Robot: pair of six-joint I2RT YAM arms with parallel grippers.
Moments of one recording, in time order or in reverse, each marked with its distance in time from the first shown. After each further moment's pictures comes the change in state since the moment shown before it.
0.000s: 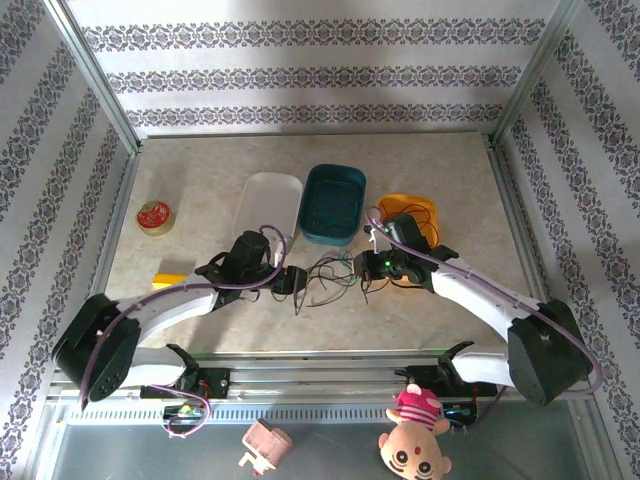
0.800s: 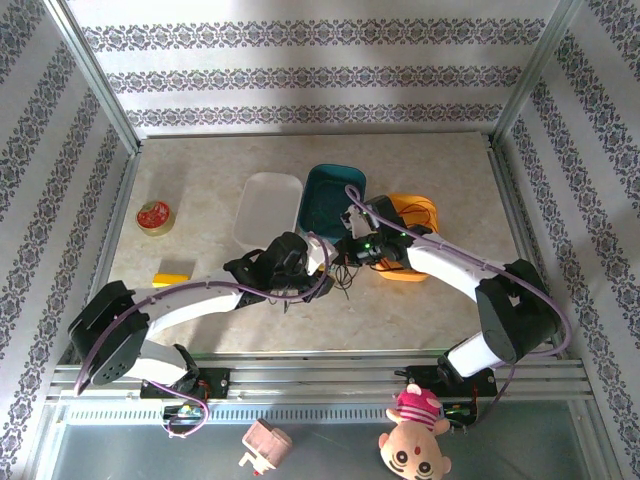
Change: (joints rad) left arm -0.244 0.135 0.205 -0.051 -0.192 0.288; right arm 0.039 0.236 0.190 0.042 -0.166 0.122
